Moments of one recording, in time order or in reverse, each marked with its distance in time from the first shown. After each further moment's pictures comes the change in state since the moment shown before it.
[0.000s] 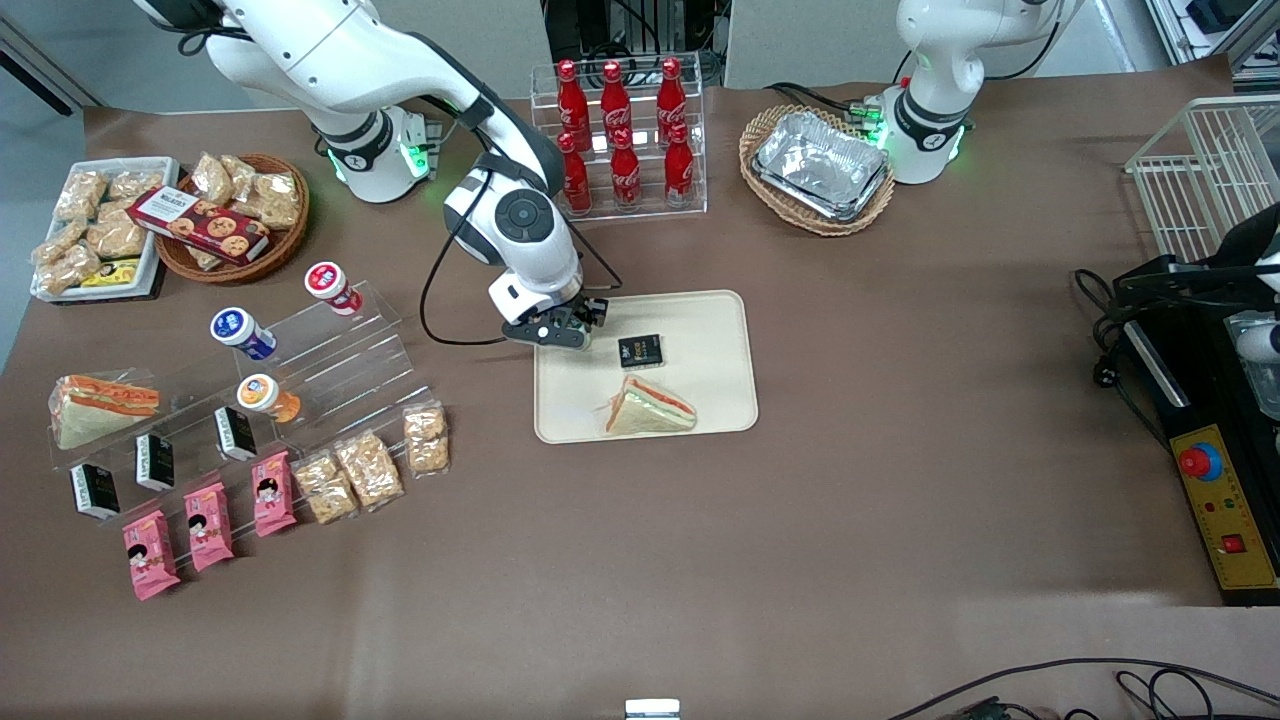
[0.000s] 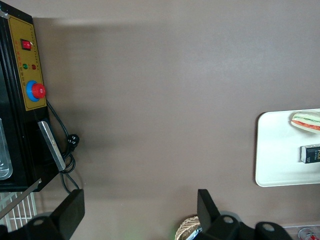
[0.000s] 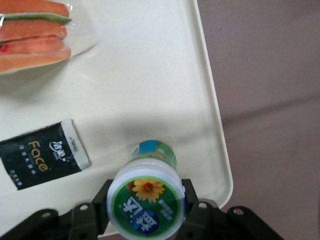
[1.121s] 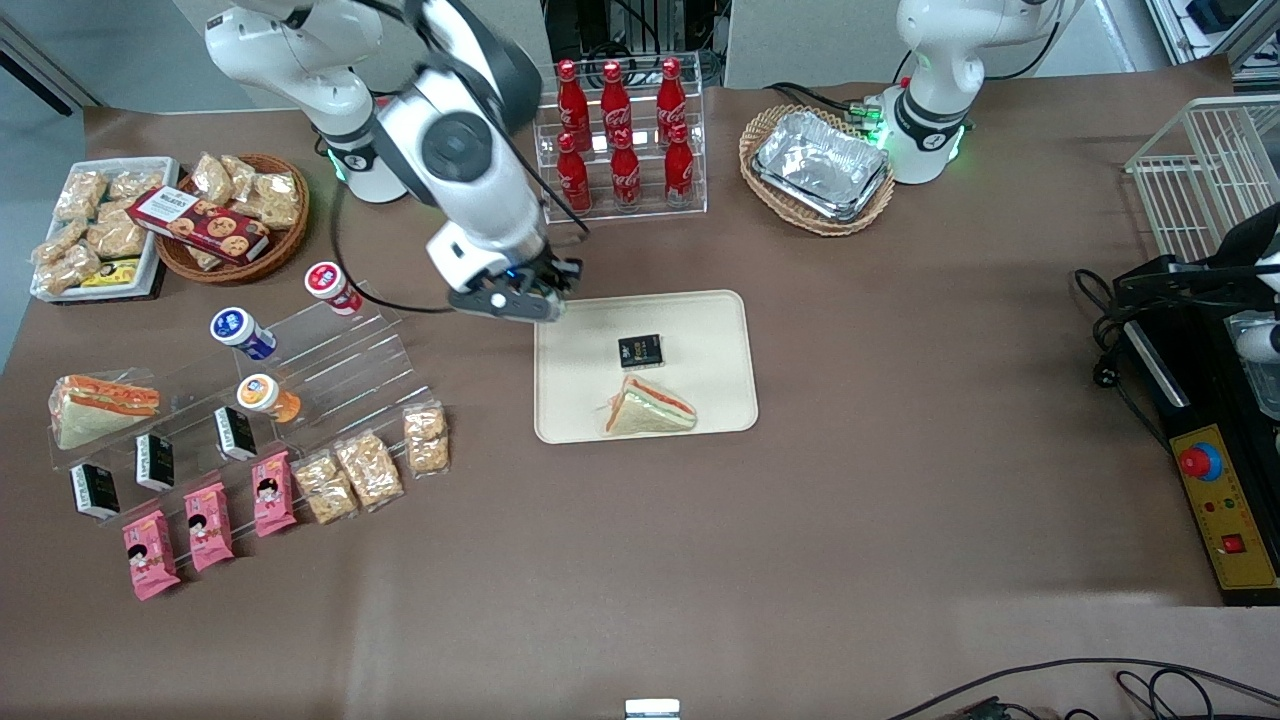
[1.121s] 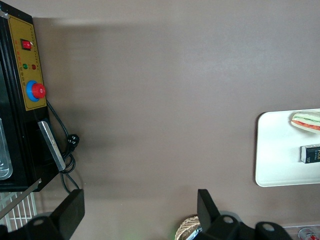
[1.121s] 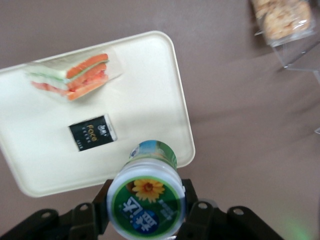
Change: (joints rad) arm -0.056 -0.227 0.001 0.222 0.206 -0.463 -0.202
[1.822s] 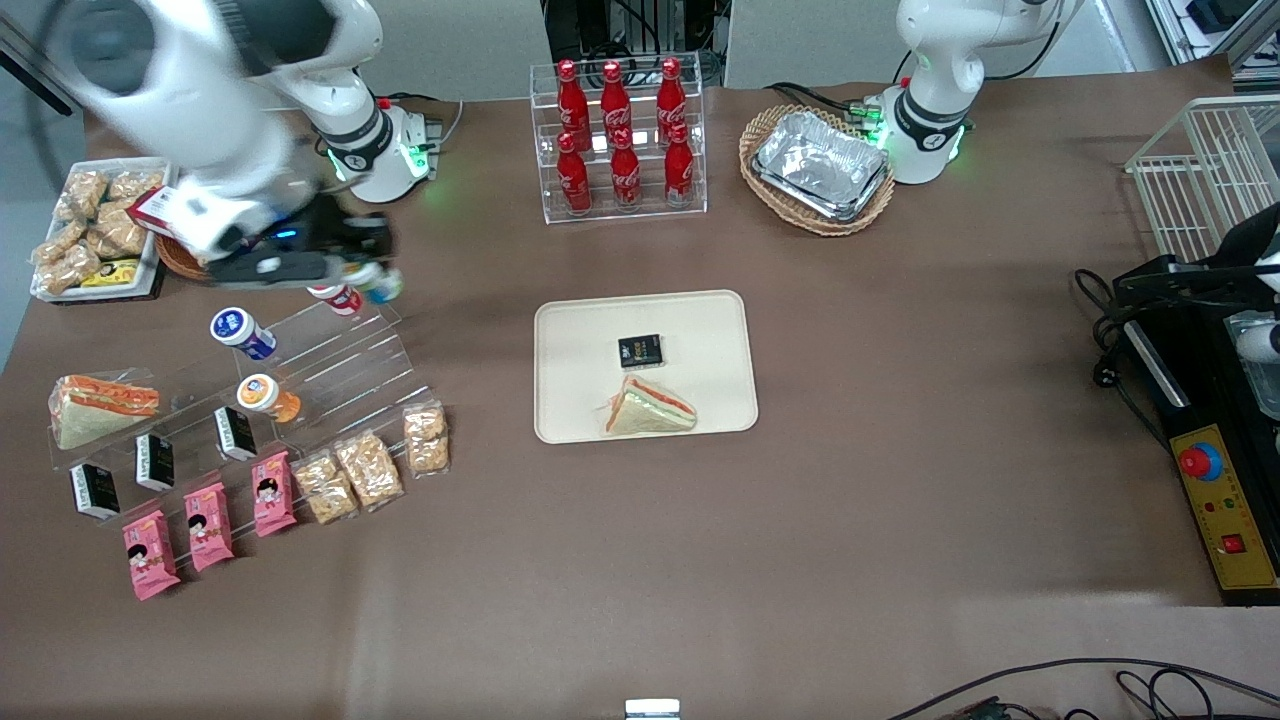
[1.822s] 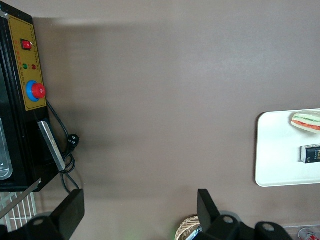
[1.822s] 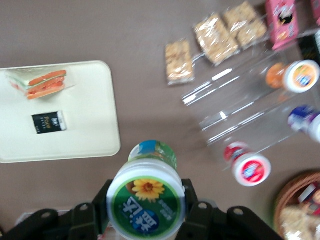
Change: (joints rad) arm -0.092 -0.308 -0.237 0.058 0.066 -0.372 -0.478
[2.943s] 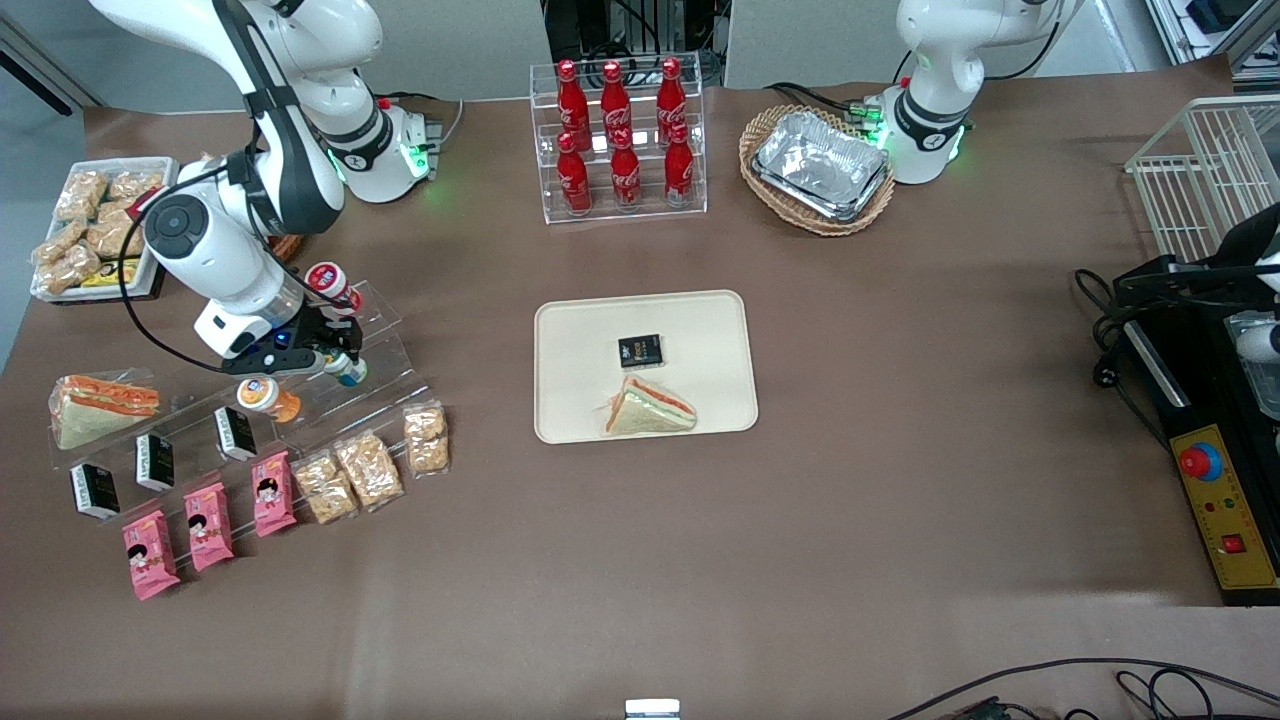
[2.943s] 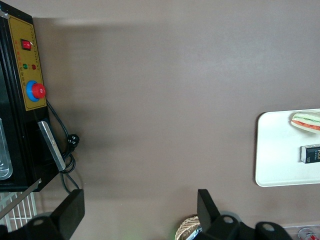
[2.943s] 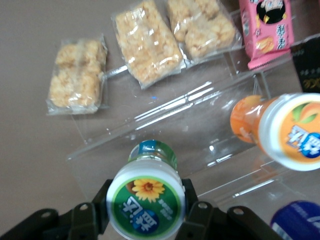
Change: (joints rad) arm -0.031 0.056 -0.281 -0.612 -0.093 0.782 -0.407
